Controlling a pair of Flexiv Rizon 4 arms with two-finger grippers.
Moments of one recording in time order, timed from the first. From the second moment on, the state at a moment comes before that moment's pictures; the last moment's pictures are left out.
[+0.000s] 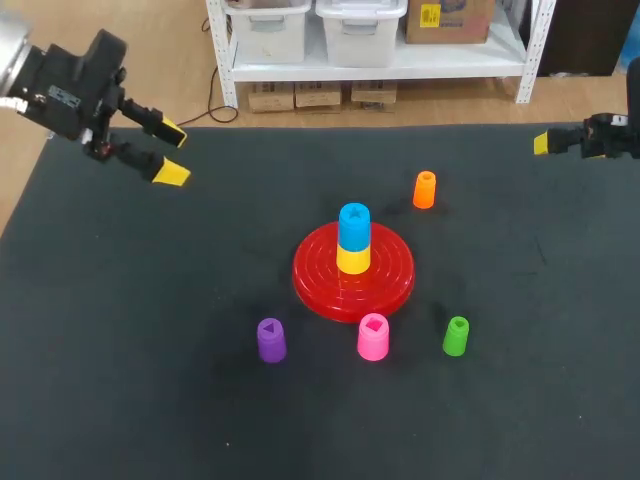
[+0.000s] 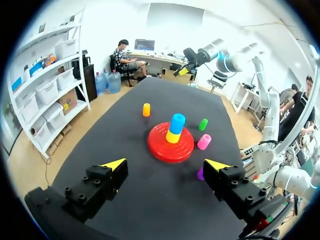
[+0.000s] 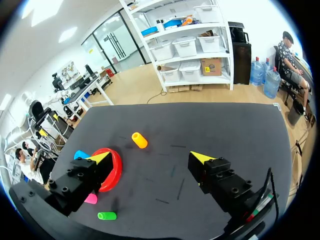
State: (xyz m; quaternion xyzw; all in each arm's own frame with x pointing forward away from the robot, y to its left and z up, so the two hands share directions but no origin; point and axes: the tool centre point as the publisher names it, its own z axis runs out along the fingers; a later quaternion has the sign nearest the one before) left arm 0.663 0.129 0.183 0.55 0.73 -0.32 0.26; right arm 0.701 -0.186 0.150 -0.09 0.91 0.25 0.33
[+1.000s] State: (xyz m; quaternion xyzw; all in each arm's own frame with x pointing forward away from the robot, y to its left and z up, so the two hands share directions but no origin) left arm 0.664 0.134 0.191 0.54 0.69 -0.37 0.29; right arm 0.701 -0.186 0.149 -0.09 0.91 0.25 0.33
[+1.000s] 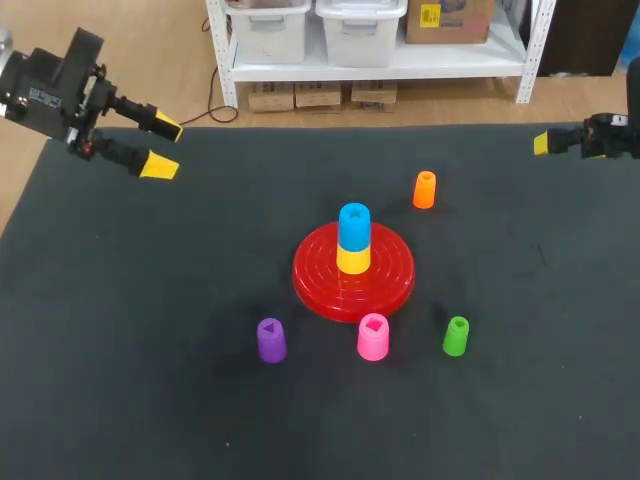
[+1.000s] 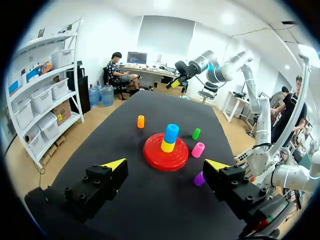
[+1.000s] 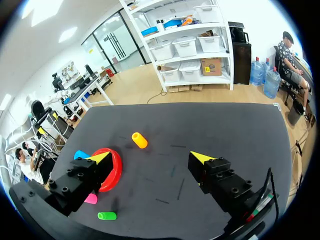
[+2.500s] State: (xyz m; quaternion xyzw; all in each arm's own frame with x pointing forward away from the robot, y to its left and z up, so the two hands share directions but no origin) left arm 0.664 0.133 0.192 0.54 0.69 -0.37 0.29; right arm 0.548 0.039 0.113 -0.49 0.86 0.08 0.13
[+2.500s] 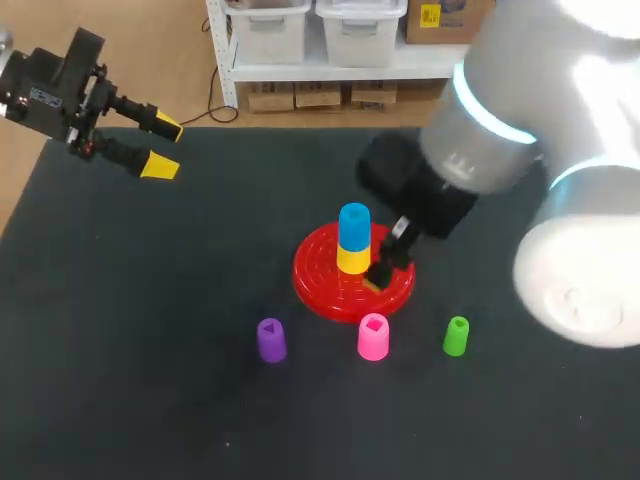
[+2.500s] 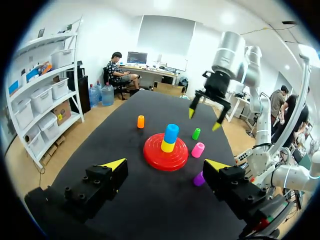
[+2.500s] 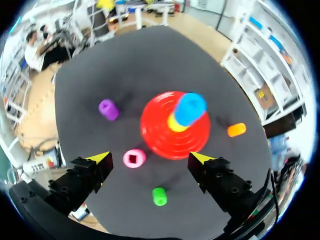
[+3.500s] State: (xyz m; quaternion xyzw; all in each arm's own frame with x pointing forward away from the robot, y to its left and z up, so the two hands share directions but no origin) left arm 0.664 0.133 0.192 0.54 0.69 -0.37 0.29; right arm 0.507 0.039 0.051 -0.53 0.85 0.02 0.02
